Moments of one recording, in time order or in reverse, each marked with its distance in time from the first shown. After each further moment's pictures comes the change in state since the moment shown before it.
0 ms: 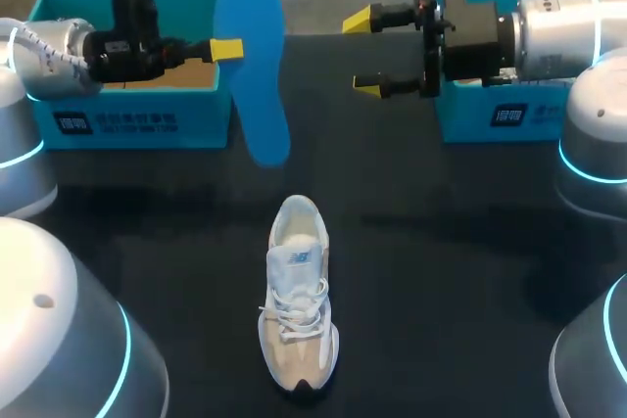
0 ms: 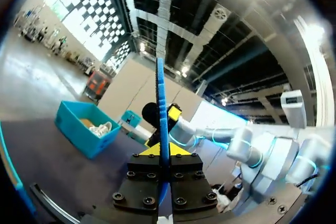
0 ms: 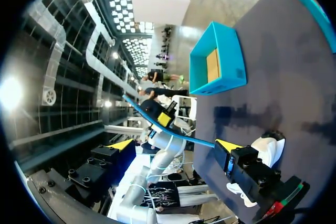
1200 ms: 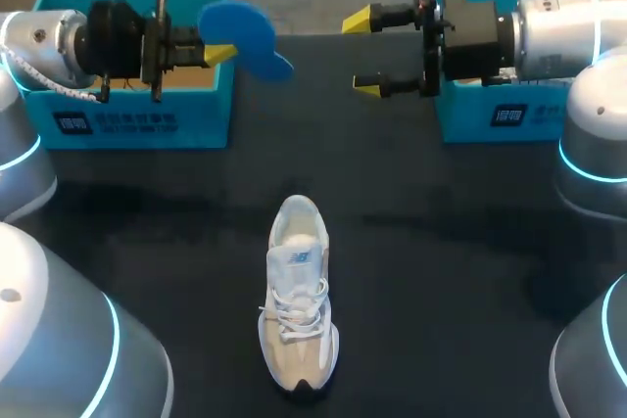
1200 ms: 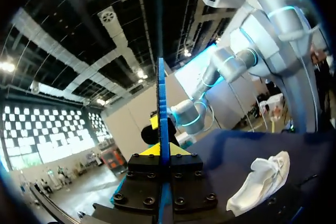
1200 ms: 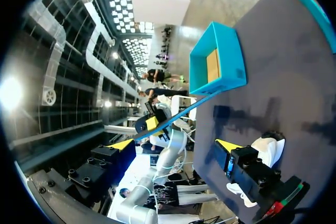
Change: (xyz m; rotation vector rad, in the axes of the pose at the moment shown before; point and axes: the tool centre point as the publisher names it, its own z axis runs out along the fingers) left arm 0.008 -0.008 -0.003 0.008 0.073 1.093; right arm 0.000 0.000 0.001 0.000 -0.001 0.000
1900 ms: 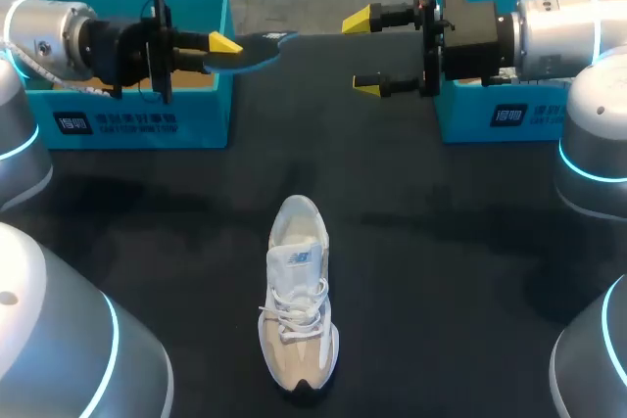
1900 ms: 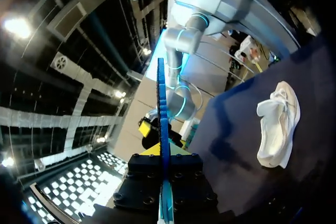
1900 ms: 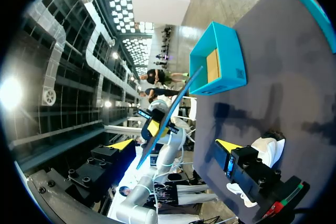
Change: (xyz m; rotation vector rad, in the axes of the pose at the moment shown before) left arm 0.003 0.006 0.004 -0.004 0.101 0.571; right arm 0.000 0.000 0.000 0.000 0.000 0.000
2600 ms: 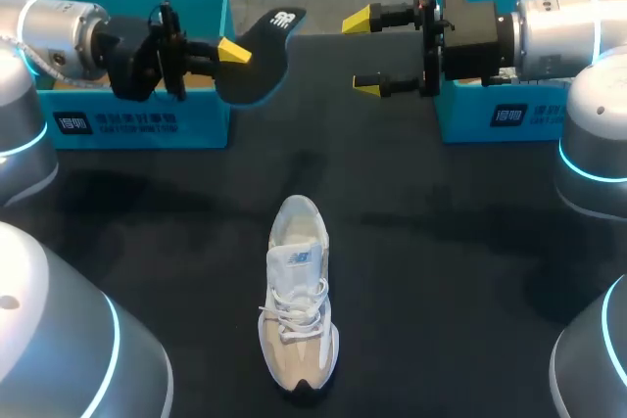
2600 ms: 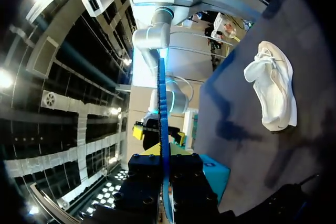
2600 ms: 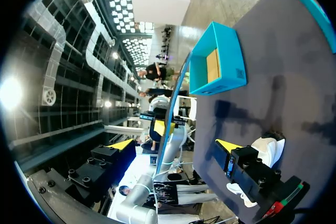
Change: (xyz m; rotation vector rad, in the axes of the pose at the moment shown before) left arm 0.007 0.013 0.008 0.003 0.046 0.309; right arm 0.000 0.000 0.000 0.000 0.000 0.000
